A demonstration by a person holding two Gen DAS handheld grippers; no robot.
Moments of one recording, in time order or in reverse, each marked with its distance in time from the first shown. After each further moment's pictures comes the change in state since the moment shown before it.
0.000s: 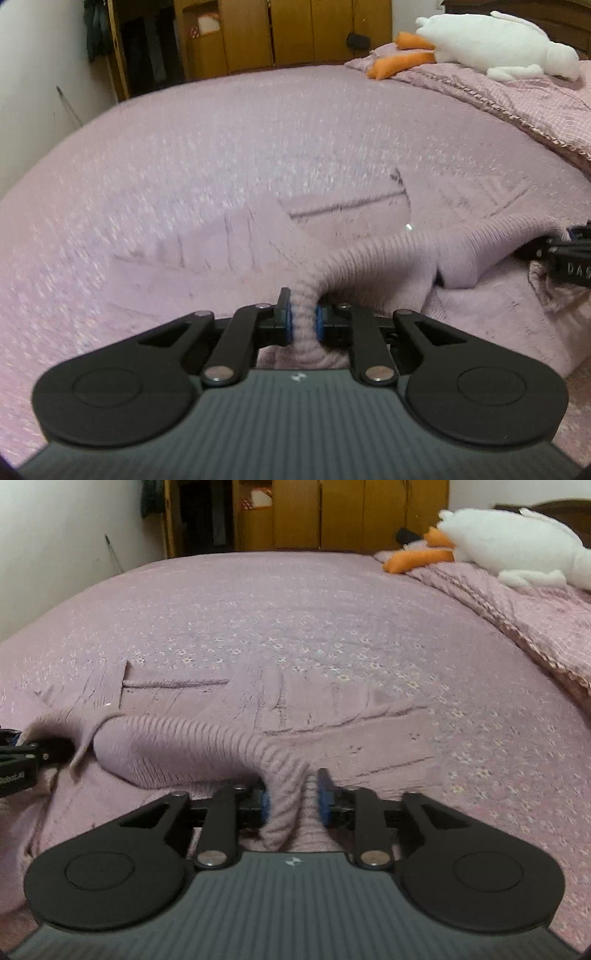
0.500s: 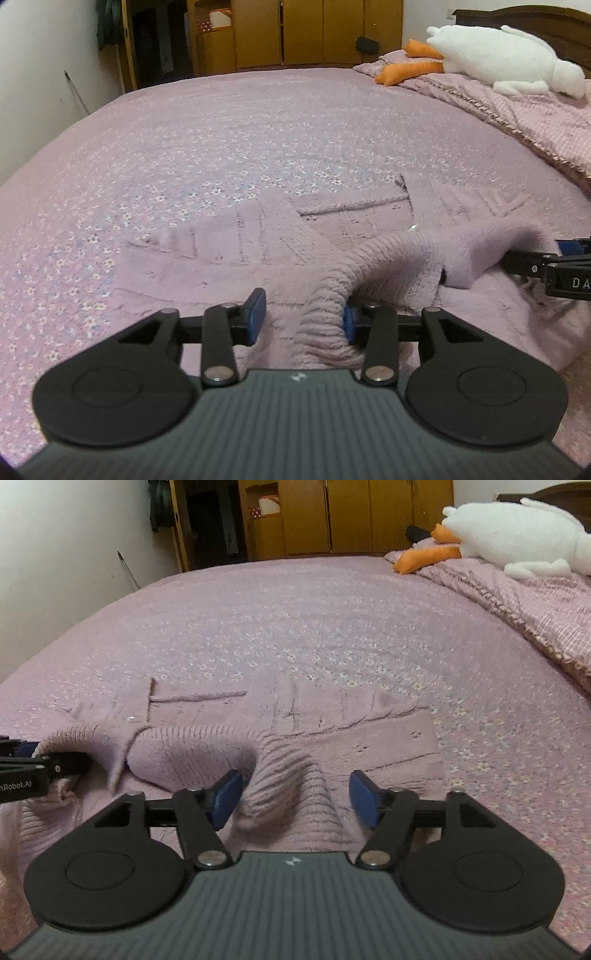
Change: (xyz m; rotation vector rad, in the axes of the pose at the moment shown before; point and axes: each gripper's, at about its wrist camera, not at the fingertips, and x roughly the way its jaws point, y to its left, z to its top) left arm -0.028 0.013 -0.002 -0.040 -0.006 -0.016; right arm -0.041 -0.016 0.000 0.065 -0.019 0.084
